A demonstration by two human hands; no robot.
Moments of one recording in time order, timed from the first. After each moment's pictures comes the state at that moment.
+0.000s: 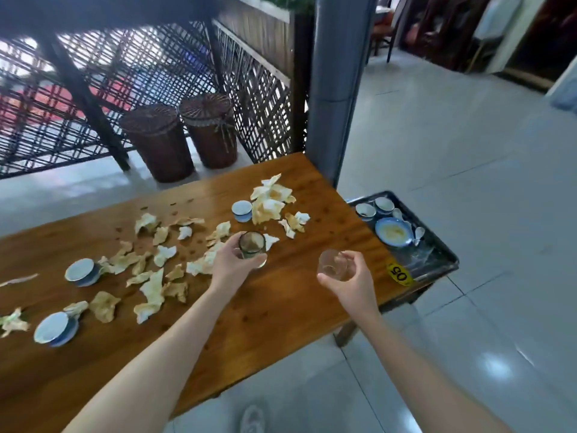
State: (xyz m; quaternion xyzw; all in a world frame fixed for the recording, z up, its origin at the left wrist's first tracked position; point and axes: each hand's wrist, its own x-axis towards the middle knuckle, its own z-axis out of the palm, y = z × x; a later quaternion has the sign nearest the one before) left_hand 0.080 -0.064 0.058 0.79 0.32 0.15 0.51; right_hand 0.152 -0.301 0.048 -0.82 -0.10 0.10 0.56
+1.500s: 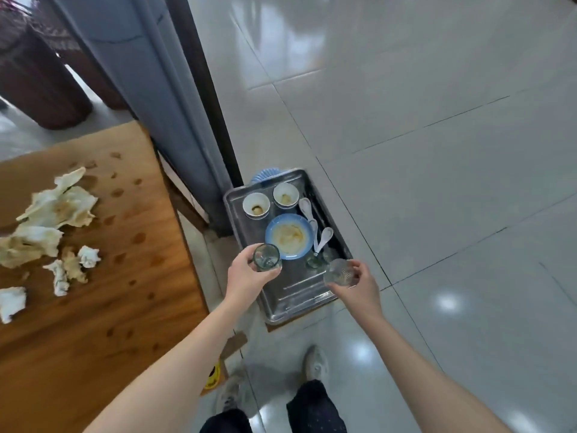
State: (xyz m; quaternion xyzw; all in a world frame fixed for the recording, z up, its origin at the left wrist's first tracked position) left_hand 0.520 -0.391 -0.073 0.74 0.37 0.01 0.56; right_hand 0.603 -0.608 -0.088 -0.86 0.02 0.22 0.46
